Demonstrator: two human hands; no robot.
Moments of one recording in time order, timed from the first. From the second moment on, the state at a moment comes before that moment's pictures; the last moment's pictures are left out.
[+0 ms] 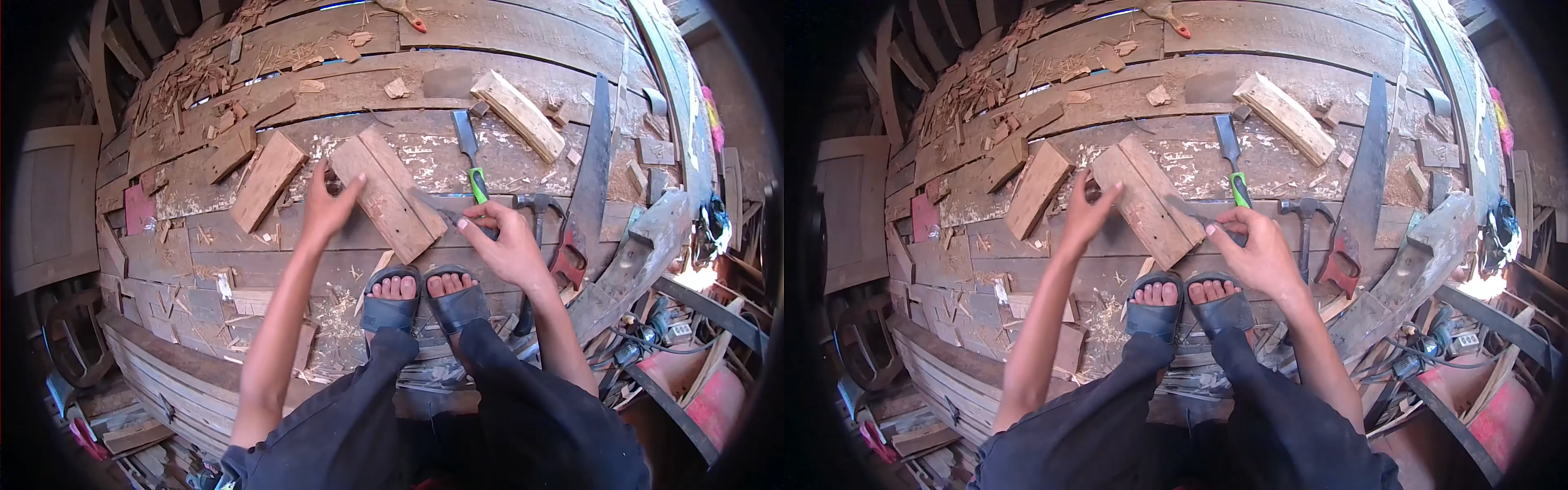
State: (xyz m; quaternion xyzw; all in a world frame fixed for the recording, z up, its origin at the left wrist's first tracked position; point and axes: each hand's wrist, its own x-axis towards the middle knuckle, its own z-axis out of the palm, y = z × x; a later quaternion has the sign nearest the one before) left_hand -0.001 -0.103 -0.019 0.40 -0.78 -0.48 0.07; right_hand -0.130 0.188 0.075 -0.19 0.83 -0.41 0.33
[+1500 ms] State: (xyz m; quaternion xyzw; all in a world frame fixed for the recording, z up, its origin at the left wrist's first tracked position) left_hand -0.024 -0.073 0.095 0.13 -0.76 -0.63 0.08; right_hand -0.162 0.231 0.181 -0.21 0.73 -0.61 0.22
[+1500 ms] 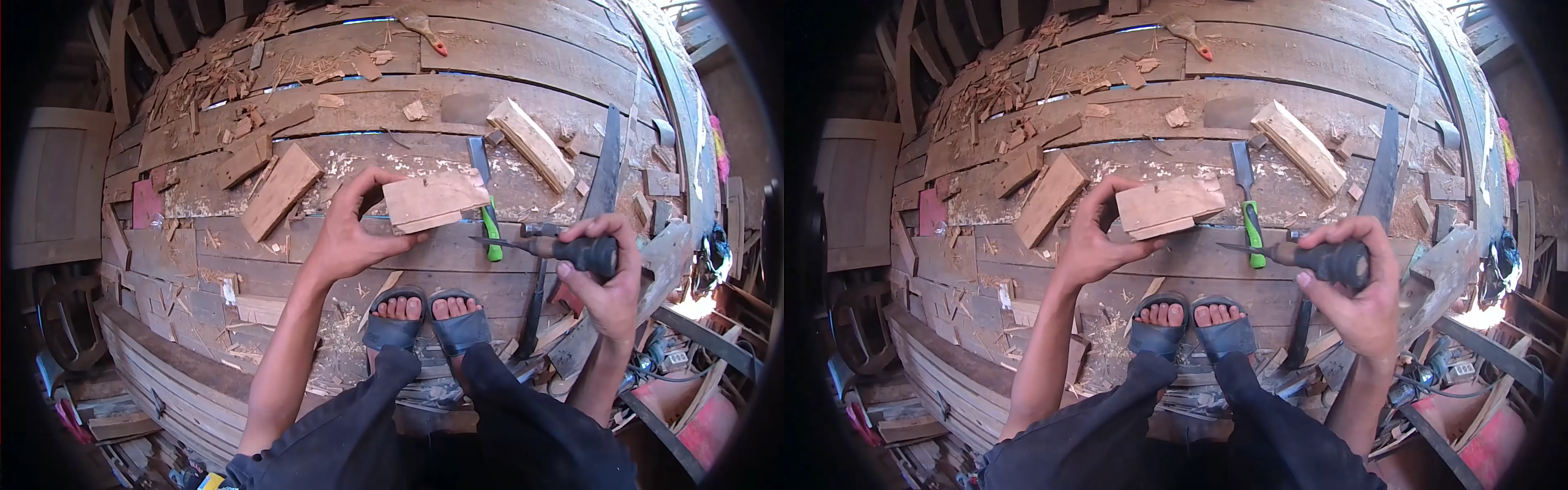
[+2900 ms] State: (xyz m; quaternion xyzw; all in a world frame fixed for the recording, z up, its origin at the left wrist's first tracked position) left_hand -0.073 -0.079 0.110 0.12 -0.83 -0.52 0.16; right_hand -0.158 0.129 0.197 -0.34 0.38 -0.83 0.25
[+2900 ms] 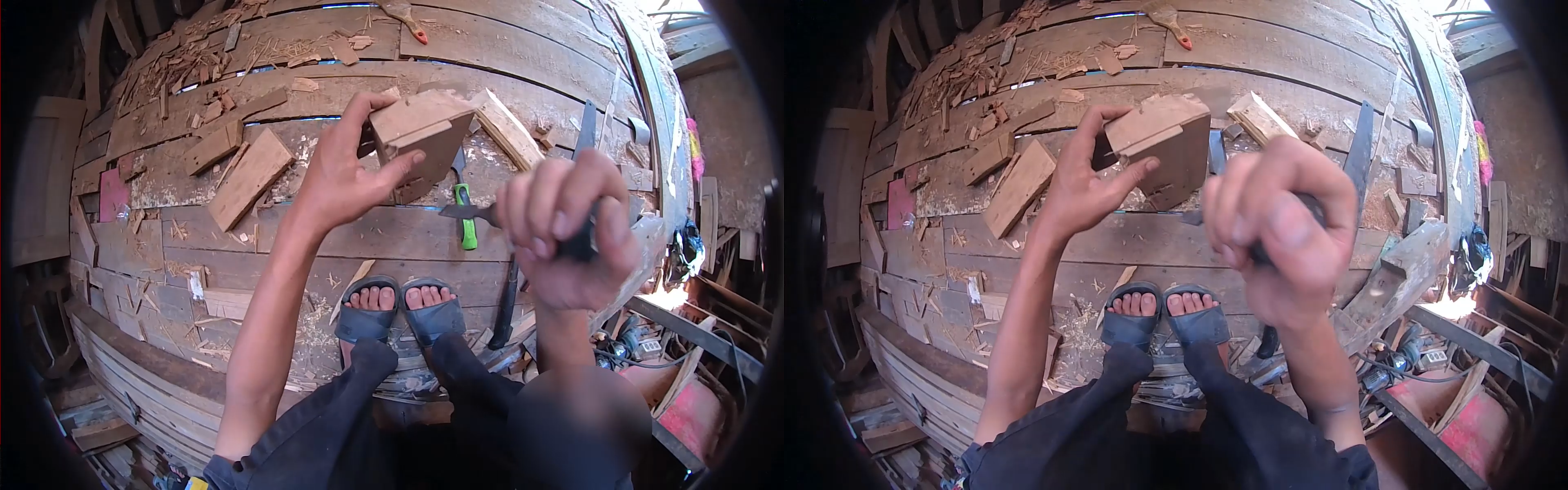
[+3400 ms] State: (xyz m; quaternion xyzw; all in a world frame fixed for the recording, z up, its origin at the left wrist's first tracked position) left_hand -0.080 -0.086 0.110 0.11 -0.82 -0.53 0.17; right_hand -0.161 0.060 0.137 -0.31 0.51 -0.79 0.14
